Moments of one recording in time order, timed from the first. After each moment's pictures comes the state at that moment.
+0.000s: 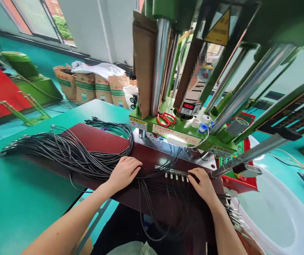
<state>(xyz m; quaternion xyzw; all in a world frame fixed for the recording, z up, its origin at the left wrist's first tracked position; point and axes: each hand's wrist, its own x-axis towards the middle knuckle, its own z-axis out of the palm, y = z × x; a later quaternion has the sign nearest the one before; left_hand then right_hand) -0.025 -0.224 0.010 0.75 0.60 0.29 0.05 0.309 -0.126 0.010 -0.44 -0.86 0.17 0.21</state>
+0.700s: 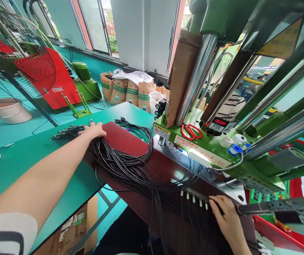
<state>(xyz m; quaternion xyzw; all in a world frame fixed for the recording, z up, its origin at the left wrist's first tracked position) -0.295 -0.190 0.029 0.22 0.97 0.09 0.09 0.326 -0.106 -0.020 -0.44 -0.86 0.12 0.24</state>
